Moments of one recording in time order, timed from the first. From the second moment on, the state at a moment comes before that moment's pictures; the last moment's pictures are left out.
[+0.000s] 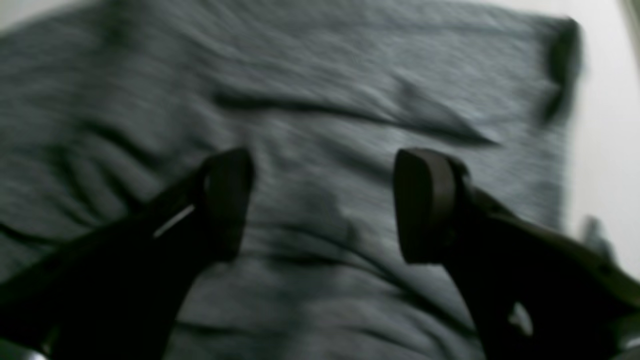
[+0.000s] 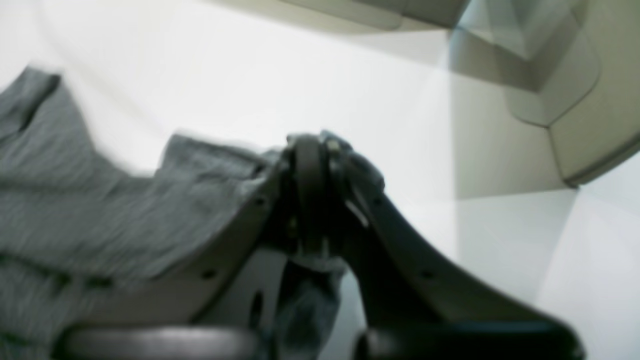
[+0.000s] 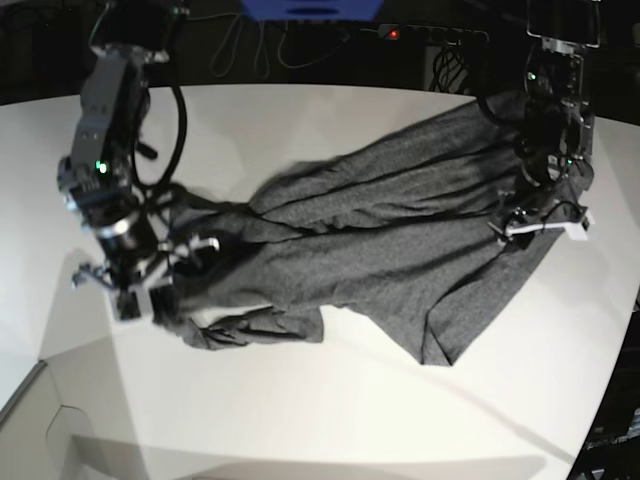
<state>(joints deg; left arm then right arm) 8.6 -21.0 -1.7 89.5 -61.9 27.0 18.4 -3.9 0.8 12.8 111.3 0.1 25.6 -35.3</state>
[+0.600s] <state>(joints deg) -9.8 -20.6 11.3 86.3 -61.7 27.1 17.7 -9.1 4.7 19.7 107.1 0.0 25.6 -37.7</state>
